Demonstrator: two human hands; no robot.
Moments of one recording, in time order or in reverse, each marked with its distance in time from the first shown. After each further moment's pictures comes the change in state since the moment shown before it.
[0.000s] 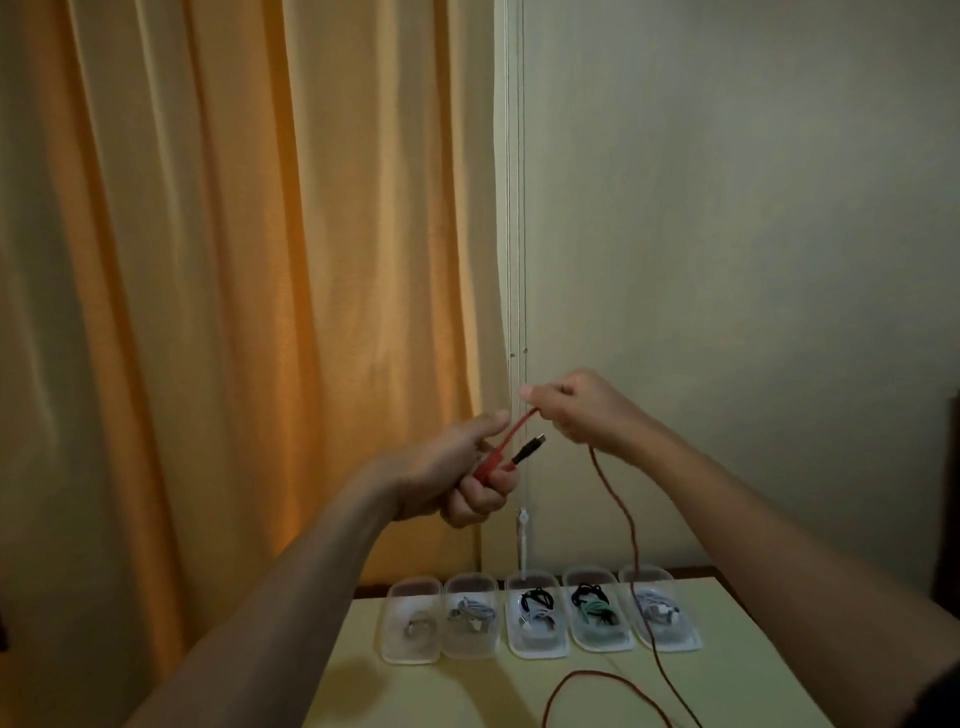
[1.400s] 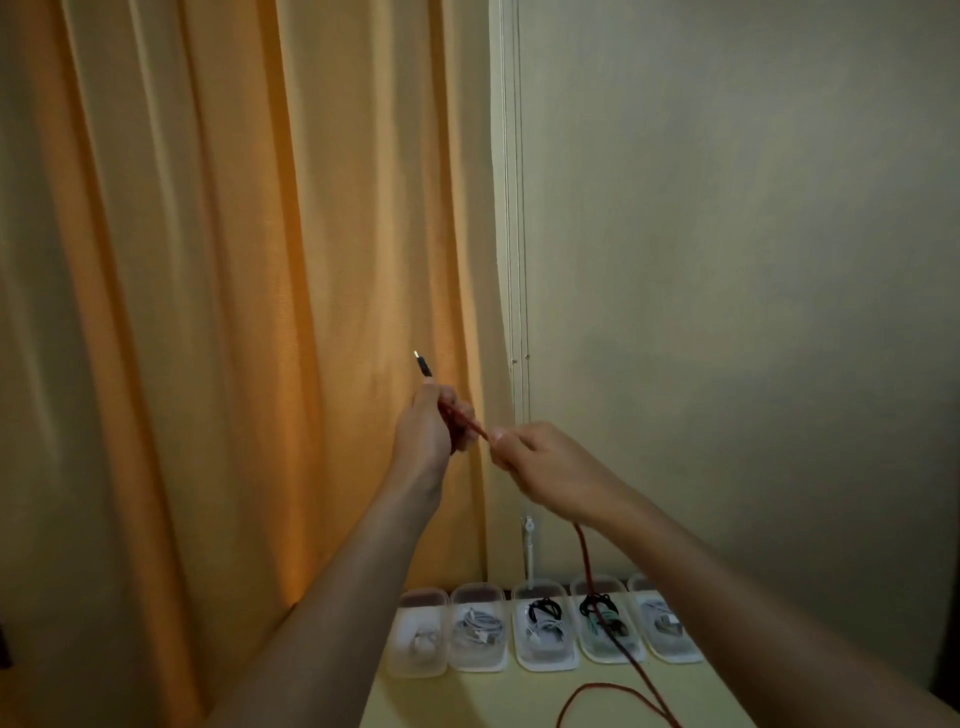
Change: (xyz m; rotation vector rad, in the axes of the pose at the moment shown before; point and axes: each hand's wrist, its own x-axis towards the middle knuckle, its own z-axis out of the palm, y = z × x) left_hand 0.035 0.002 -0.003 -0.460 0.939 0.535; right_hand -0.019 -0.005 0.052 0.016 -0.062 -0.020
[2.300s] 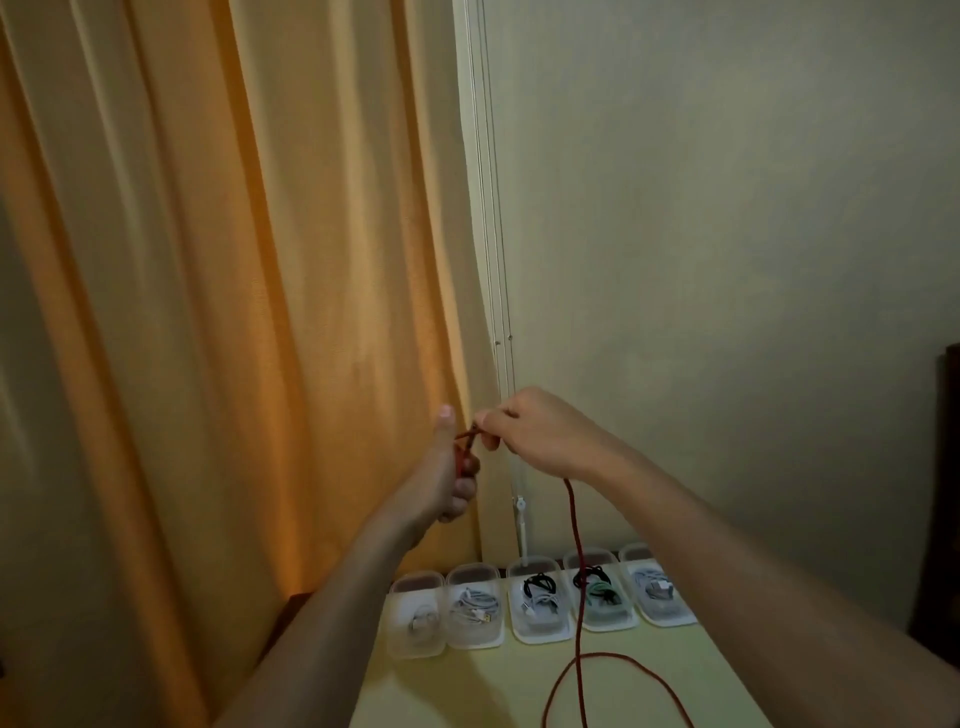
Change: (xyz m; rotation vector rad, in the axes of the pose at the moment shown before) left_hand -0.021 -0.035 -0.019 0.449 -0.419 -0.237; right_hand -0.002 -0.011 -0.018 -0.110 -0.005 0.076
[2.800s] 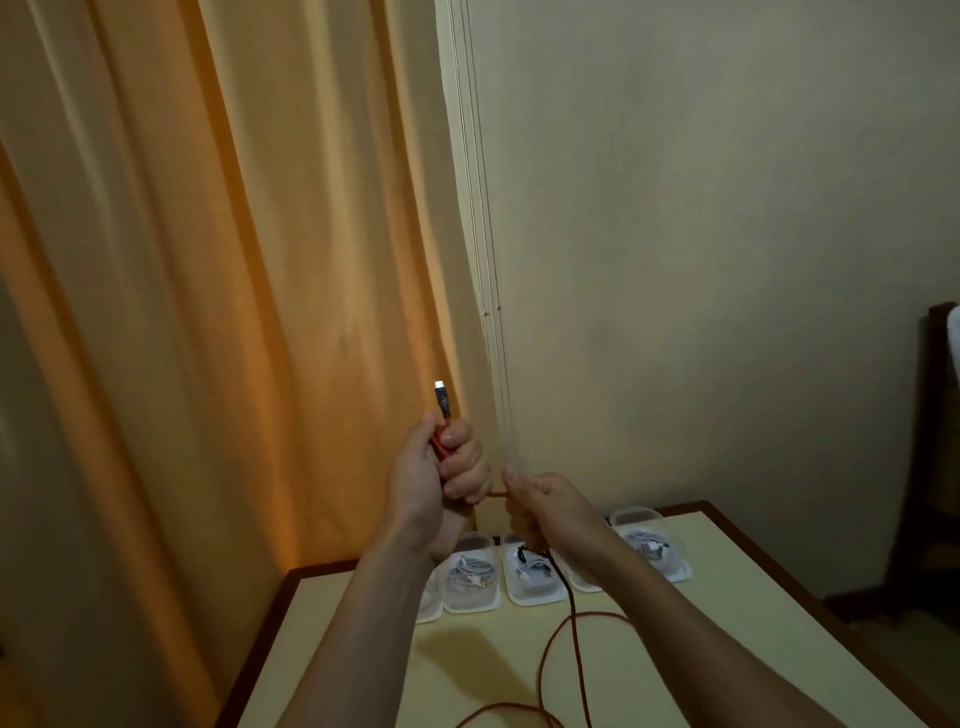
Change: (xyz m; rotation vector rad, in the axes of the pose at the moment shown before) left_hand -0.021 -0.019 0.026 -0.844 -0.080 0.167; right_hand -0.054 0.085 0.083 0.721 0.010 0.073
